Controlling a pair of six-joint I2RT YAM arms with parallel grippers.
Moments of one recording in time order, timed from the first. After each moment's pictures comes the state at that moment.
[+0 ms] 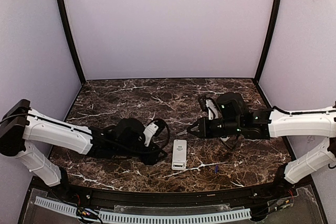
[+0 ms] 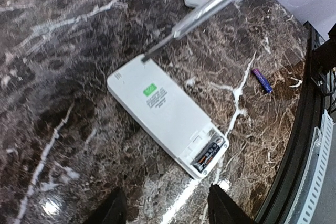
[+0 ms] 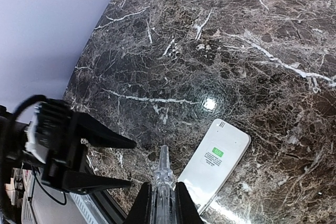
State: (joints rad) left arm -1.10 1.53 0.73 0.07 0.01 -0.36; right arm 0.95 1.30 0.78 -0.07 -0.13 0.71
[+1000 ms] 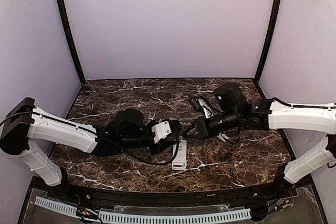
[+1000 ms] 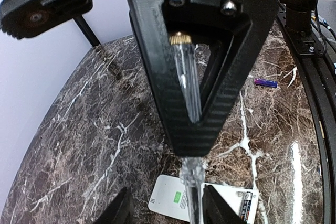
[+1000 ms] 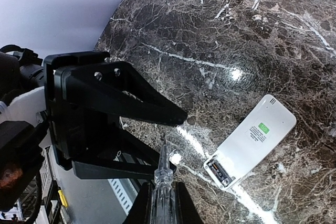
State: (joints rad) left arm -1.10 1.54 0.77 0.40 0.05 0.40; right arm 0.92 1.33 0.92 -0.27 -0.42 0.59
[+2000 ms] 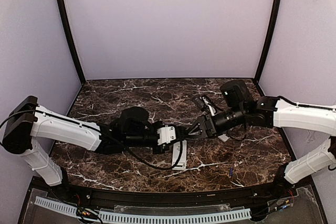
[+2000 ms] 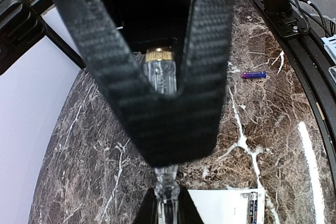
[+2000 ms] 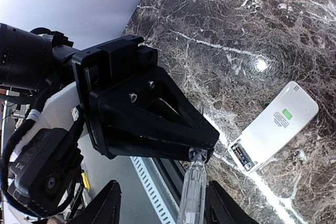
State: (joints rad) left arm -1.10 1.59 0.84 0.37 0.13 0.59; right arm 0.87 1.29 0.92 -0.30 -0.61 0.59
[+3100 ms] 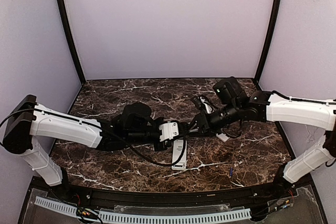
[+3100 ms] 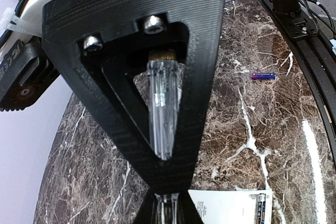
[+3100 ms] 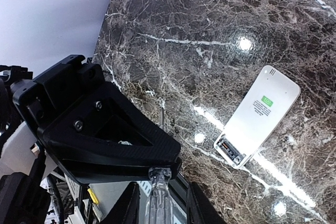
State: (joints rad) left arm -1.10 1.59 0.90 0.30 0.10 0.59; right arm 0.86 1.38 1.01 -0.41 -0.54 0.70
